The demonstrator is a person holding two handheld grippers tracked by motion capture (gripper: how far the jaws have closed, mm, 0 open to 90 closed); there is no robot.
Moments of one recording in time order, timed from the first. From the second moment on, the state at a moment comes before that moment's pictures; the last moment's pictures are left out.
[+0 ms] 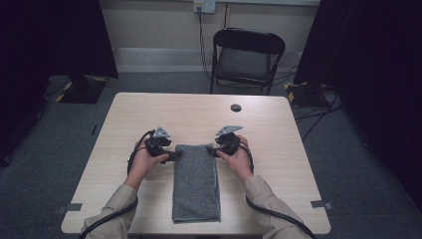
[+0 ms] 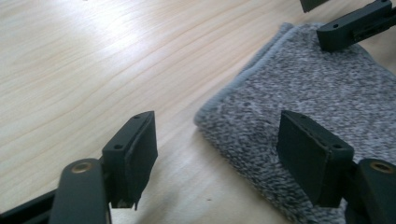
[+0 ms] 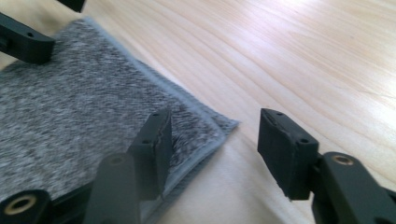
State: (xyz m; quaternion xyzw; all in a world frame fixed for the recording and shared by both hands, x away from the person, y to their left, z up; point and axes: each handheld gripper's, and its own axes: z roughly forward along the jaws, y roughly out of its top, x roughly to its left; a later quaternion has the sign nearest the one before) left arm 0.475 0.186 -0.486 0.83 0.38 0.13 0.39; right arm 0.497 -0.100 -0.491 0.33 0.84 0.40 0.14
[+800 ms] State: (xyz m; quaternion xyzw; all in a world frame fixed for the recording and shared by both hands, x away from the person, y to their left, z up) left arm 0.478 0.176 -0.489 0.86 0.35 0.14 0.36; right arm 0.494 -0.099 -0.498 0.32 0.85 0.40 0.12
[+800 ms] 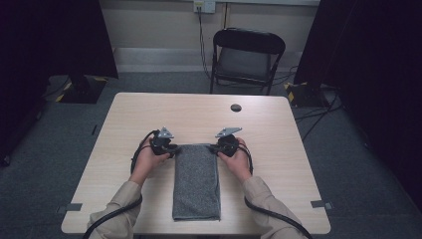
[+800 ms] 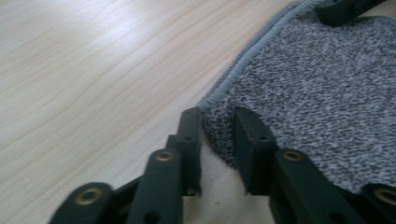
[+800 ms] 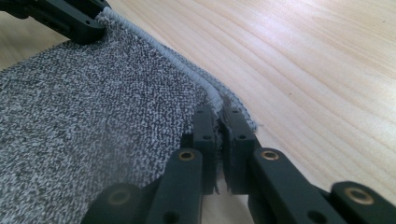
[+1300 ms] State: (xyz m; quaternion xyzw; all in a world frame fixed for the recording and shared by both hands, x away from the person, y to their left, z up) left arm 0.482 0.166 -0.469 0.84 0.35 0.12 0.39; right arm 0.493 -0.117 -0.488 0.34 0.84 0.41 0.10
